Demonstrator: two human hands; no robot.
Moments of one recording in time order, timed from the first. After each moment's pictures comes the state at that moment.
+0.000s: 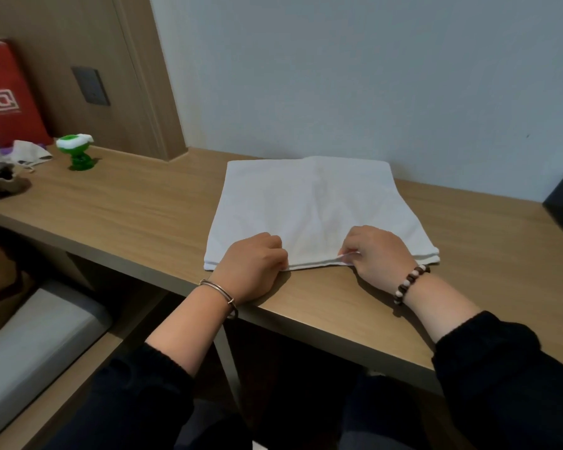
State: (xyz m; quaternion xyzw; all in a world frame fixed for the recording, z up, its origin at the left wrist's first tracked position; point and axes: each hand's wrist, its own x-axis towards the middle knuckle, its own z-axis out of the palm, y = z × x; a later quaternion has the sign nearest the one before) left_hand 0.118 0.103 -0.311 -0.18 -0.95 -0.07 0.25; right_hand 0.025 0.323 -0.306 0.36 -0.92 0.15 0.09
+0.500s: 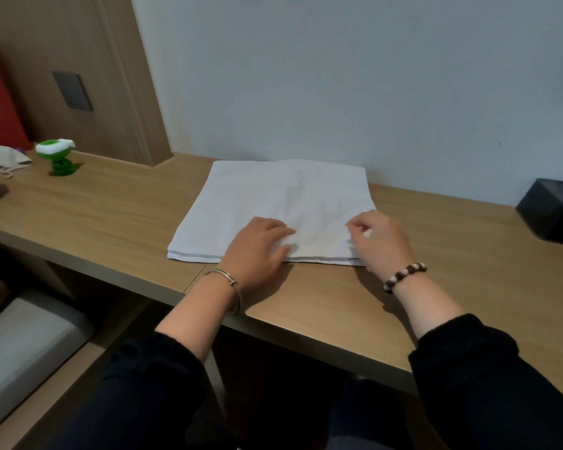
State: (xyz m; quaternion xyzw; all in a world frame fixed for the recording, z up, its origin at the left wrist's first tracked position) left_hand 0.086 0.124 -0.308 -0.08 -0.95 -0.21 0.19; right_hand 0.008 0.338 -0.299 0.18 -0.90 0.35 0.17
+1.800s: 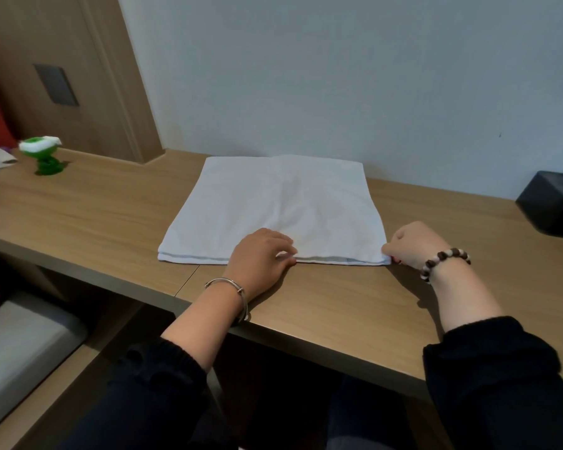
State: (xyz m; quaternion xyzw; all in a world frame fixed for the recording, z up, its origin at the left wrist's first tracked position) left_hand 0.077 0.136 -0.321 -0.06 -0.96 -0.20 0.17; right_hand -0.008 0.384 -0.280 0.02 -0.97 0.23 -0.10
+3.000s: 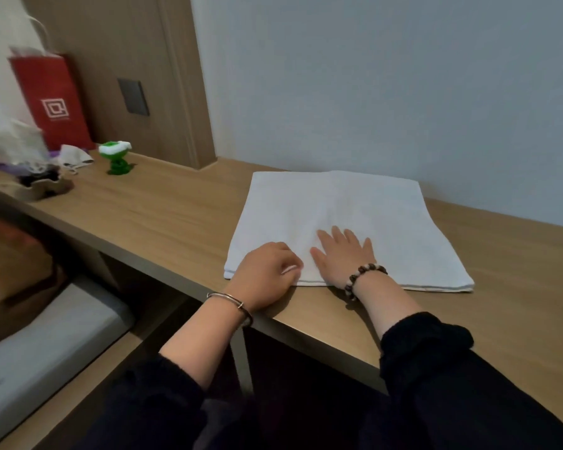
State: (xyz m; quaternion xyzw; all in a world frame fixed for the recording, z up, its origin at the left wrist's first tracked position) left_hand 0.117 0.088 -0.307 -0.01 -0.97 -0.19 0.15; right_hand 0.006 0.226 -0.321 0.27 -0.96 0.05 -0.03
